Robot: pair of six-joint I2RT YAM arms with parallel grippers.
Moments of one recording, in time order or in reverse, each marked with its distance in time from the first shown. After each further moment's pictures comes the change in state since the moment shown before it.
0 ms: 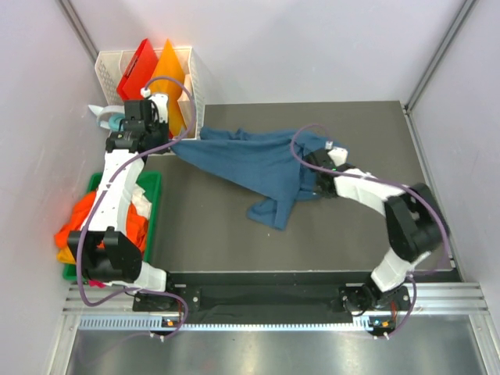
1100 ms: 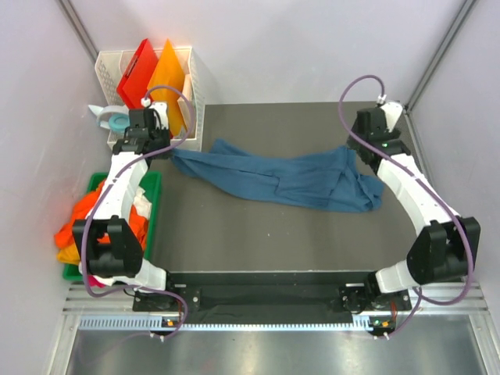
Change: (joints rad) left arm 0.032 0.039 -0.130 0.148 0.027 -0.068; right arm -0.333 -0.230 0.246 -0.062 0.092 -0.266
